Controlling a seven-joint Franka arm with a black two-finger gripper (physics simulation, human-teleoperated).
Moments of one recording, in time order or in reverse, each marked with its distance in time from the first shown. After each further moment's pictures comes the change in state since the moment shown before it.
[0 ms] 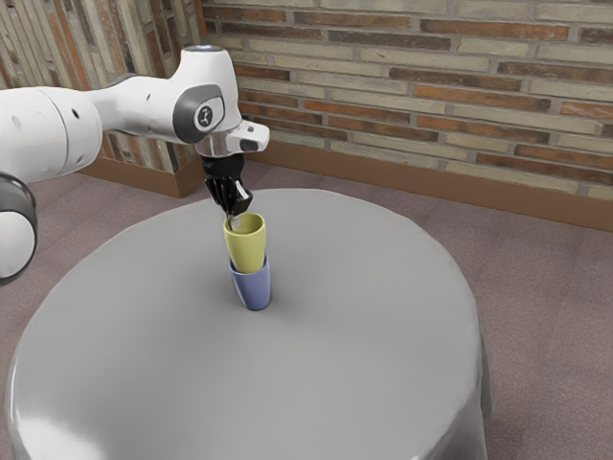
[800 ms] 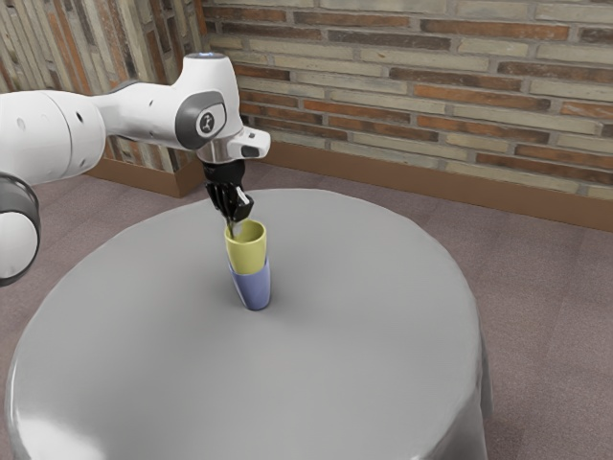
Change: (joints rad) arm 0.000 0.008 0.001 -0.014 -0.002 0.013 0.001
